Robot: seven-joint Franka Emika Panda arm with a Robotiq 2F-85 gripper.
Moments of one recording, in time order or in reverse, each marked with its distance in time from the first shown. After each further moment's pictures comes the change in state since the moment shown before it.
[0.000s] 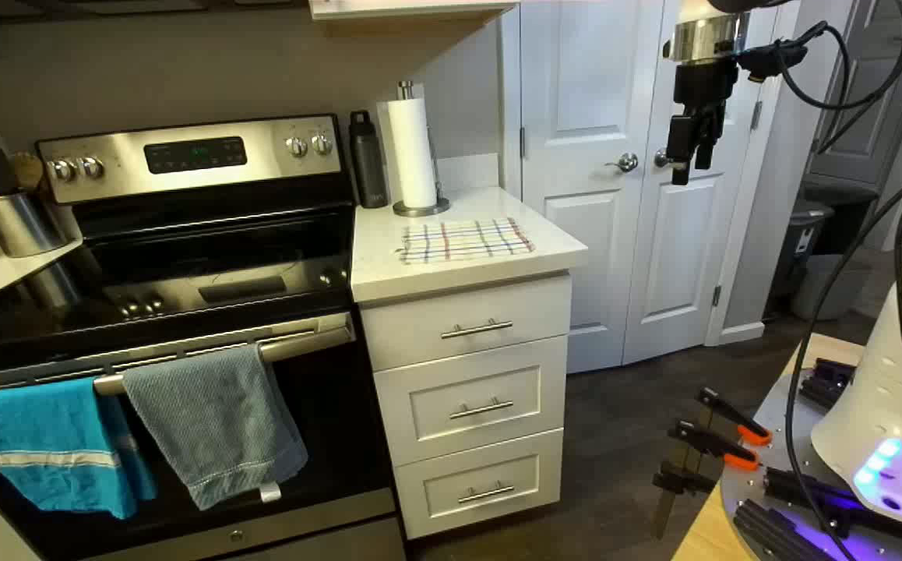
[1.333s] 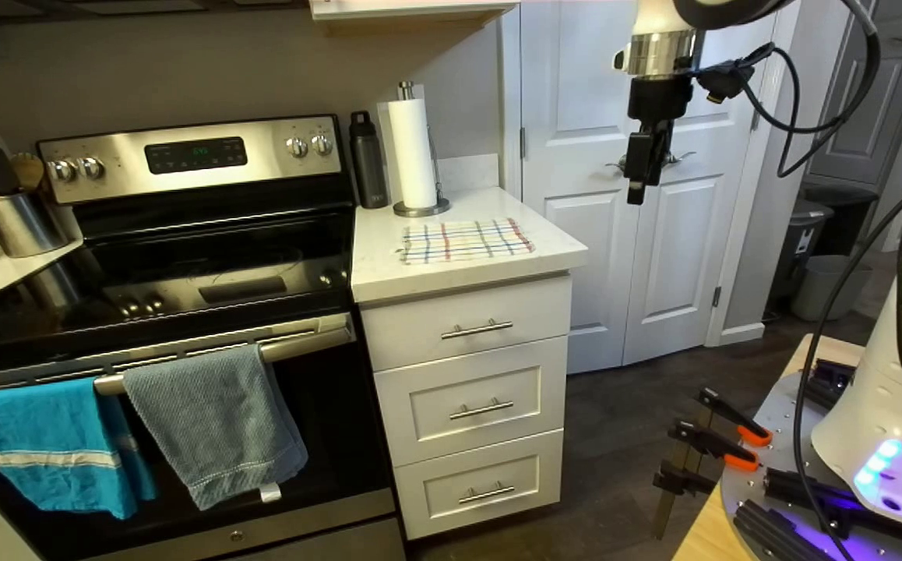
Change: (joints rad) arm 0.156 0.037 0.102 -0.030 0.080 0.119 0.018
